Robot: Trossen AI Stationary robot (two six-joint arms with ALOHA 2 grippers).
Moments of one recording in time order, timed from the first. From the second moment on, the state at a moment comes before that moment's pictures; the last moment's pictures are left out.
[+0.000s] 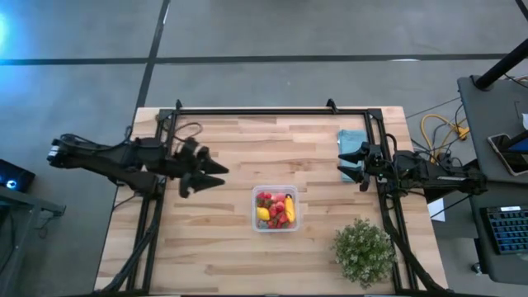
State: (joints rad) left arm -0.16 0.83 0.86 -0.06 0.00 -0.70; right arm -0.03 0.08 0.19 -0.18 0.18 0.39
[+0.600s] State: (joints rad) left arm -0.16 0.46 0.53 0.03 0.01 -0.43; right arm -0.03 0.08 0.19 -0.18 0.18 0.39
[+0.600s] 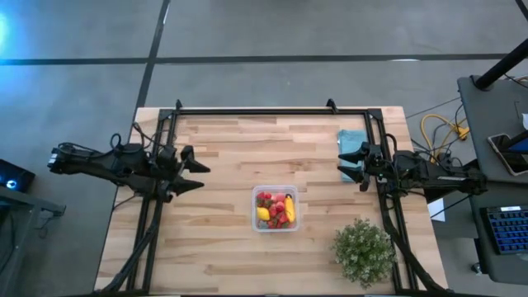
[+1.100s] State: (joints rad) left arm -0.16 0.11 0.28 0.01 0.02 -0.41; right arm -0.03 0.08 0.19 -0.18 0.18 0.39
